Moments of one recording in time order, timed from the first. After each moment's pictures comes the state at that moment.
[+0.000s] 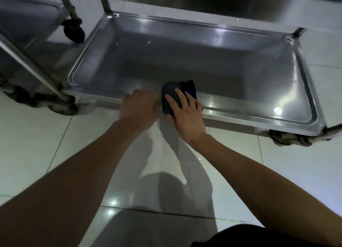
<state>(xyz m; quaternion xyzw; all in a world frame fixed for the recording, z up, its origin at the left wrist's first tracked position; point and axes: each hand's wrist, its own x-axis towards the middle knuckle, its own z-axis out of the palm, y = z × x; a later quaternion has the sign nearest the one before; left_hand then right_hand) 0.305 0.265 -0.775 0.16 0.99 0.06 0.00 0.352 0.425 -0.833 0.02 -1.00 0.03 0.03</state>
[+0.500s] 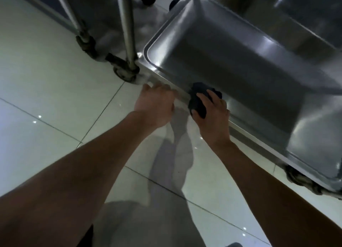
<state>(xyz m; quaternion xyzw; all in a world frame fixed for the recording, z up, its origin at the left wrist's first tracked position) 0.318 0.135 -0.728 0.11 0.99 0.07 0.05 0.333 0.325 -0.761 0.03 -0.99 0.16 -0.02</state>
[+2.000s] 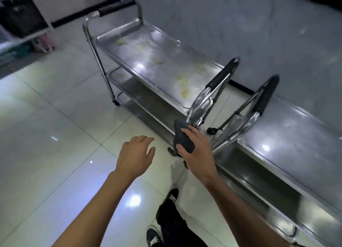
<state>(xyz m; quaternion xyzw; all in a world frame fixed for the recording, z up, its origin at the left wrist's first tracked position) 0.368 -0.303 -0.039 -0.07 0.98 0.17 0.07 0.317 -0.090 -0.031 0.14 -0.91 0.38 -0.03</state>
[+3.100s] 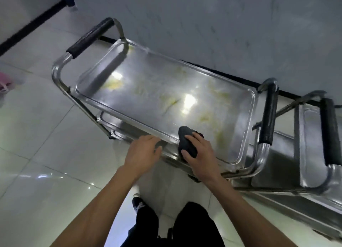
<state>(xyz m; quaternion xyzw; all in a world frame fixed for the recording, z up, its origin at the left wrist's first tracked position) 0.004 -0.540 -0.078 0.08 0.97 0.20 0.12 0.031 -0.318 -0.079 -0.01 -0.94 0.34 -0.06</state>
